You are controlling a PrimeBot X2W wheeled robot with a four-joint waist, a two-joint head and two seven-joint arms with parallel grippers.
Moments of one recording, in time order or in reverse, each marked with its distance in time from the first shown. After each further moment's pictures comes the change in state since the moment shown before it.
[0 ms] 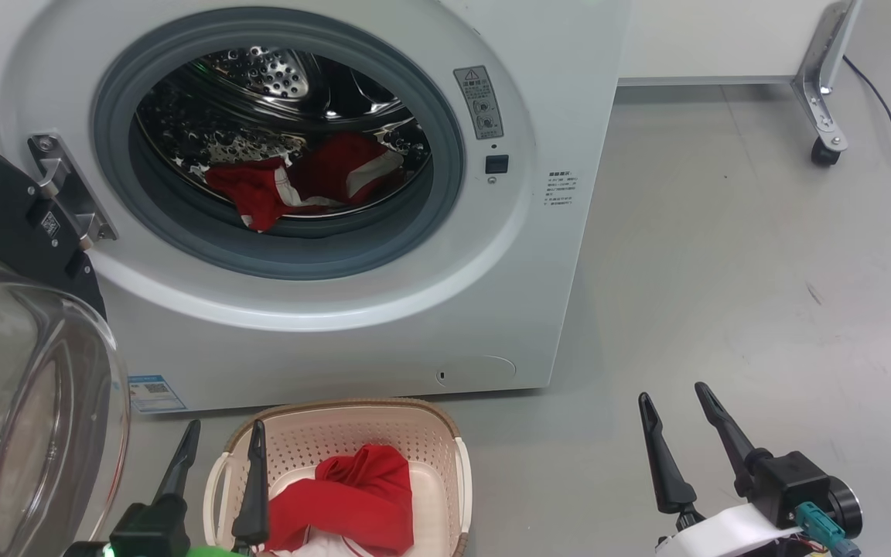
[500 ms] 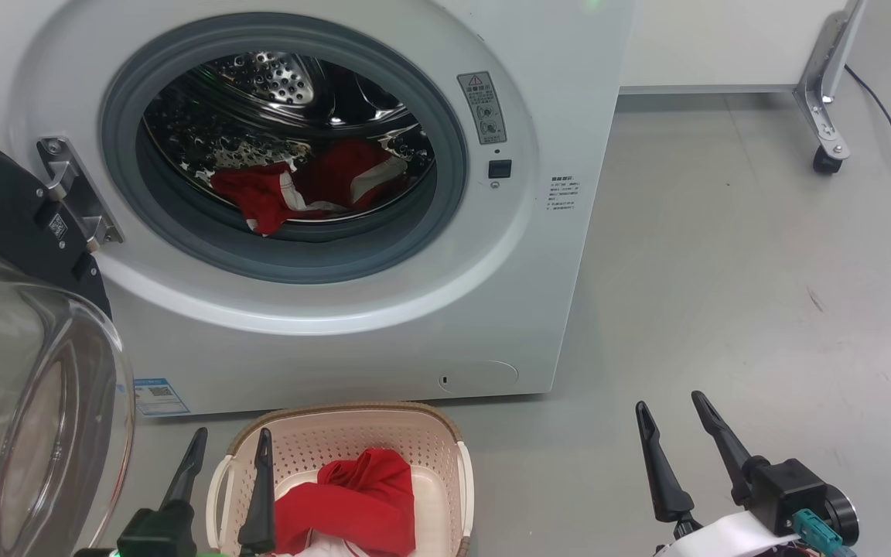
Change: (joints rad) left arm 0.018 0.000 -0.014 -0.018 0.000 0.007 0.019; right arm 0.016 0.000 0.008 0.000 0.006 -0.002 0.000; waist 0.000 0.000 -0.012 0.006
